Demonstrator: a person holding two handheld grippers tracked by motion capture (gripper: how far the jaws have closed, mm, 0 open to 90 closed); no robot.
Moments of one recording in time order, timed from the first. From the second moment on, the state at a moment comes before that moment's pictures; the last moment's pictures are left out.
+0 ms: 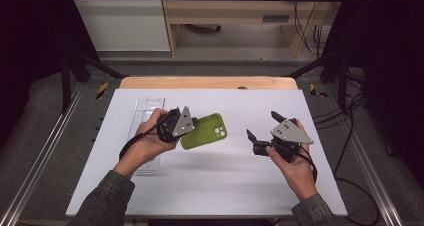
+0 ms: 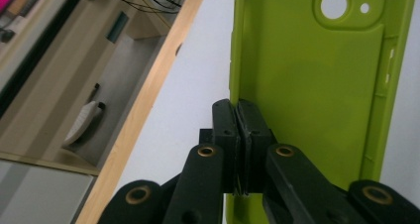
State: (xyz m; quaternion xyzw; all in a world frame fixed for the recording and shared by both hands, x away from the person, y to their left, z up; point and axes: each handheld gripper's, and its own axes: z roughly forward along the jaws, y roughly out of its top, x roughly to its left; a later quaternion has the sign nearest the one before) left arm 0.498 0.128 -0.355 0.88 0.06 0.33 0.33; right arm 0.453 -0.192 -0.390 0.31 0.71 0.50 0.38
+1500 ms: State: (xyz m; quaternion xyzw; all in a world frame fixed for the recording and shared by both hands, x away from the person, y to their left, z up) left arm 0.488 0.200 -0.325 0.72 0.28 0.41 0.48; right arm 0.429 -0.232 -0.427 0.38 0.66 0.55 0.35
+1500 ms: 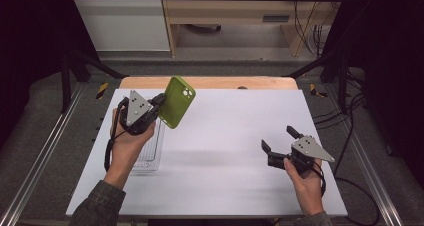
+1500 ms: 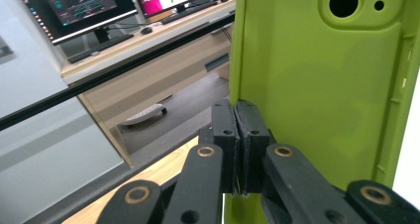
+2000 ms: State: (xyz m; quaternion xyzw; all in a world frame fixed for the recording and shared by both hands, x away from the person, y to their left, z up) left arm 0.494 0.225 -0.317 0.67 0.35 0.43 0.50; right arm 0.426 -0.230 -0.439 0.37 0.67 0.54 0.35
